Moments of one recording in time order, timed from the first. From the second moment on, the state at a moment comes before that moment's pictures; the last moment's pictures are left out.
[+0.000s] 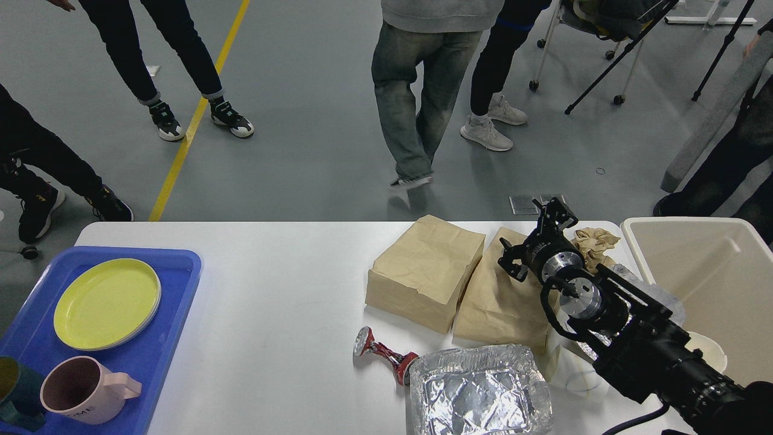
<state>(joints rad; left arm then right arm) -1.08 0.74 -0.65 -0.26 0.07 -0.45 0.39 0.60 -0.14 0.81 0.70 -0.06 -0.09 0.11</state>
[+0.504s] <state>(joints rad) -1.02 0.53 -1.01 -0.21 0.07 -0.45 0.40 0.60 -0.14 0.81 0.70 -0.06 -0.09 0.11</state>
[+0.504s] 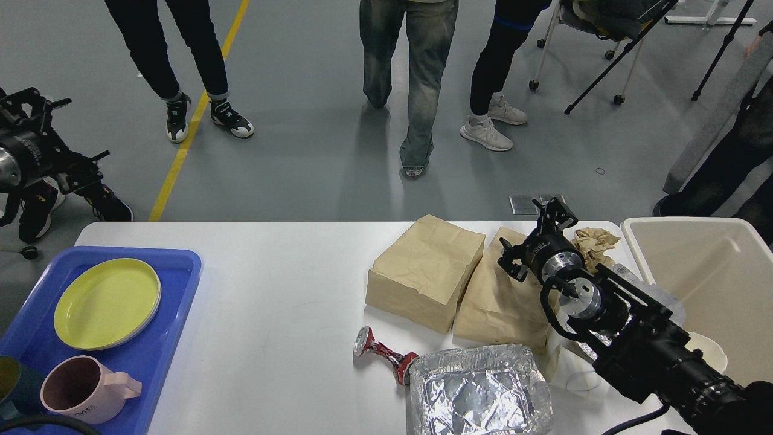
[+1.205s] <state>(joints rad) -0.96 0.38 -1.25 -0.17 0.05 -0.46 0.22 0.60 -0.14 0.81 0.70 -0.06 -0.09 0.11</state>
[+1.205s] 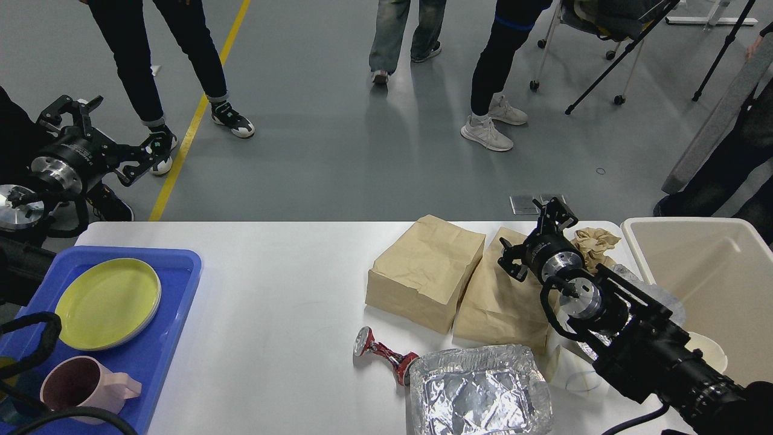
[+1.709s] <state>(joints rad) -0.96 0.35 -1.24 -0.18 0.05 -0.48 0.14 0.60 -0.14 0.81 0.70 -0.06 -0.09 0.11</state>
